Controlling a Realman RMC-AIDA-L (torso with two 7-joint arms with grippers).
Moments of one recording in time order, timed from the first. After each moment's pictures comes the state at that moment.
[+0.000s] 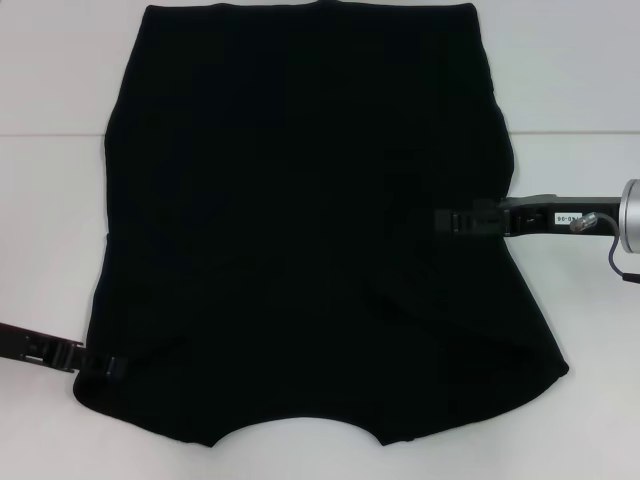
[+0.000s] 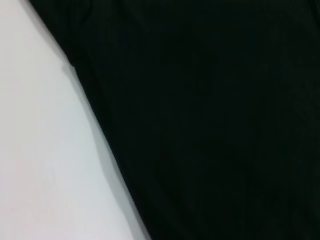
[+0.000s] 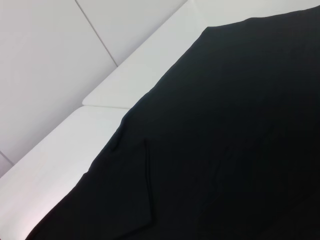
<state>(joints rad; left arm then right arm) -0.57 -2.07 0.55 0.97 2.70 1.56 -2.17 0.71 2.01 -0.80 -0.58 -2.04 -1.20 1.92</state>
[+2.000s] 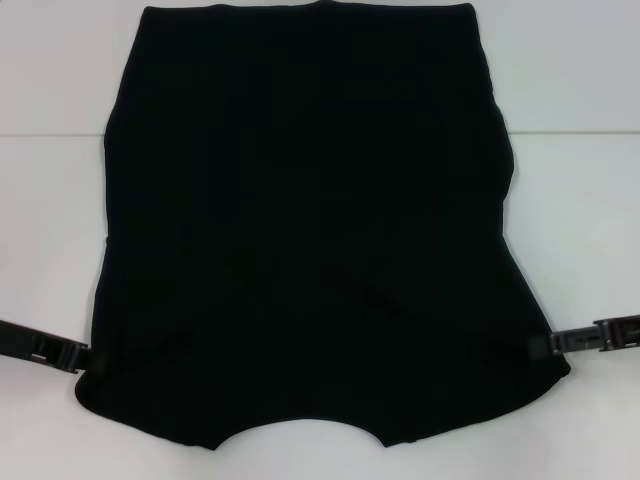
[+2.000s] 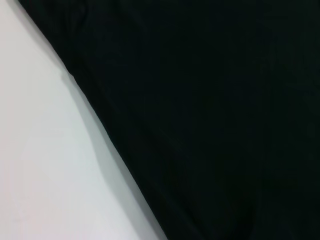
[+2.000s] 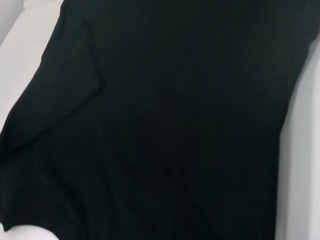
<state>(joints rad) -0.57 -2.08 0.60 0.97 2.71 1.53 -2.16 0.61 1.91 -0.76 -0.58 -2.32 -1.44 2.15</state>
